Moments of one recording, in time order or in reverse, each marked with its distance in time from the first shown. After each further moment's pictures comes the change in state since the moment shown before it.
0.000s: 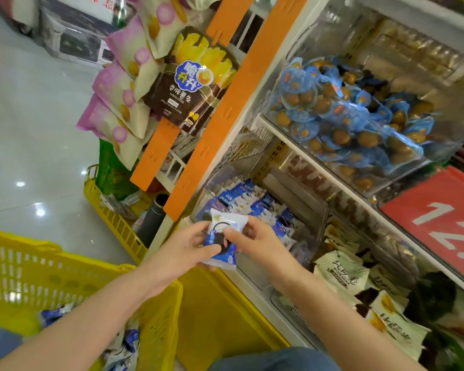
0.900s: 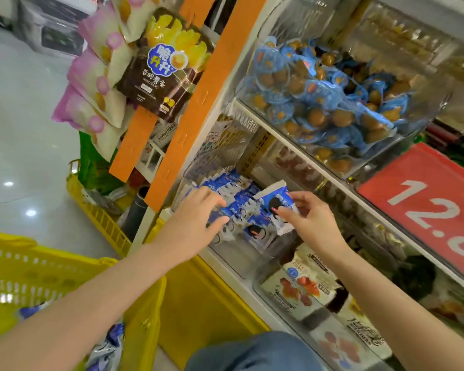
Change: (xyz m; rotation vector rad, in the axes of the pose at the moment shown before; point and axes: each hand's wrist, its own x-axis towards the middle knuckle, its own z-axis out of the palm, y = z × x) left_hand 0.045 -0.003 0.032 0.980 0.232 0.533; right_hand -0.015 0.021 -0.104 -0.345 0.452 -0.052
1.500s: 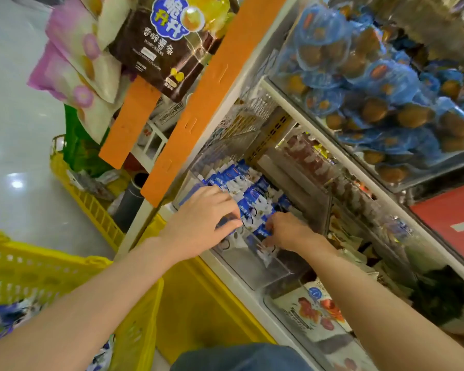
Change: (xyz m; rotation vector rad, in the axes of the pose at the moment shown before) left_hand 0.028 -0.042 0.022 0.091 -0.052 0.204; right_hand 0.075 0.031 0.074 -0.940 -0.632 0.054
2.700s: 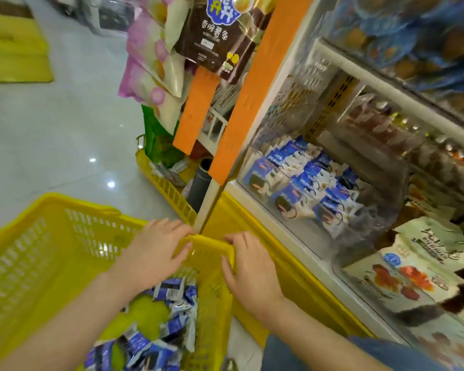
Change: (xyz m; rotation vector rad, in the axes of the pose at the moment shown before) left_hand -0.162 -0.039 -0.065 0.323 -0.308 -0.376; right_hand -0.082 -0.156 0.124 0.480 0.552 -0.503
